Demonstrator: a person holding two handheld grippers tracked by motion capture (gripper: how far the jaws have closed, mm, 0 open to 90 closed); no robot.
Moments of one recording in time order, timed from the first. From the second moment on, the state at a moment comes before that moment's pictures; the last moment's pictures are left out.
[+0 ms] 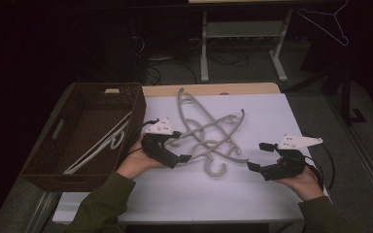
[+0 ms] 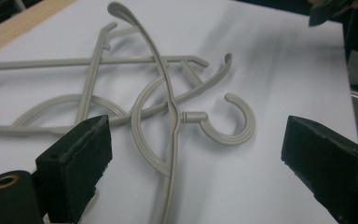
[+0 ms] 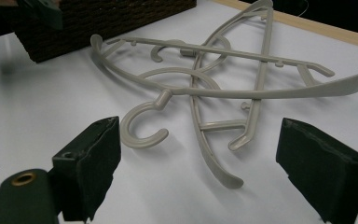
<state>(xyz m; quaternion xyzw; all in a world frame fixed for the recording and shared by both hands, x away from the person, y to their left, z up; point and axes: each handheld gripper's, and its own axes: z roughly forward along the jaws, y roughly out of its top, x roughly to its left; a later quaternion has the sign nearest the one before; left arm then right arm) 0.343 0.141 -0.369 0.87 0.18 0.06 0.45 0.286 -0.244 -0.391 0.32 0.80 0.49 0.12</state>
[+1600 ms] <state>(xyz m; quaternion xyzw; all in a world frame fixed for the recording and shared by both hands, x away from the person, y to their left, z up) 0.361 0.117 -0.439 0.93 0.16 0.03 0.34 0.287 -0.243 -0.396 0.31 0.81 0.49 0.11</state>
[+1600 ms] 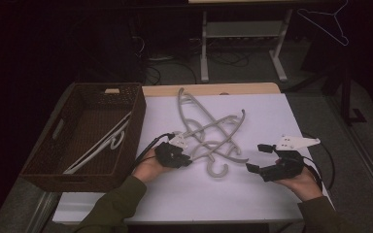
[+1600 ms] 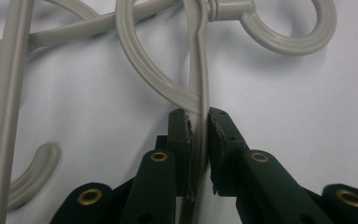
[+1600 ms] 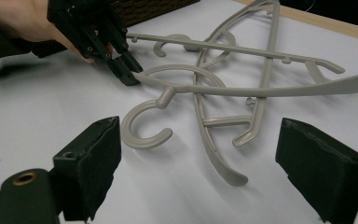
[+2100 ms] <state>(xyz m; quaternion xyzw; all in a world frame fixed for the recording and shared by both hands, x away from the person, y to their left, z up) 0.354 0.113 -0.410 0.92 0.17 0.02 0.36 0.287 -0.246 -0.395 0.32 0.80 0.49 0.11</state>
